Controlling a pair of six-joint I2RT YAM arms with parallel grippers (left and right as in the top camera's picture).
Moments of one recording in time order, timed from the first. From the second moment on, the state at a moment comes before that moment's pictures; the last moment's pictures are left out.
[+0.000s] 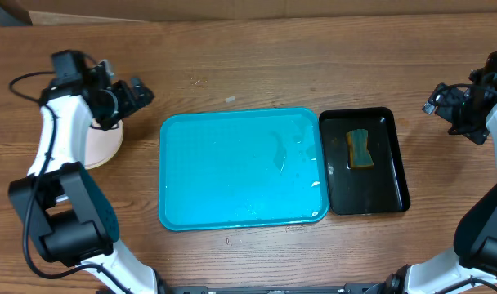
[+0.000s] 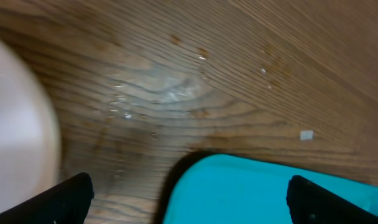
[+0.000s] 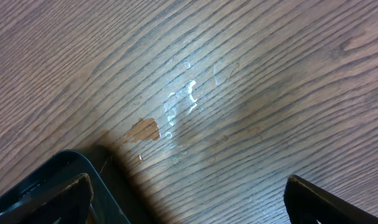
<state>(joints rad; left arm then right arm) 0.30 1.91 1.47 -0.72 0.38 -0.22 -0.38 1.79 1.42 -0.85 -0.07 0.23</state>
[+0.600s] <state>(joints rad) 0.21 1.91 1.47 -0.72 0.34 -0.22 -0.35 1.78 1.42 -0.85 -0.07 0.23</state>
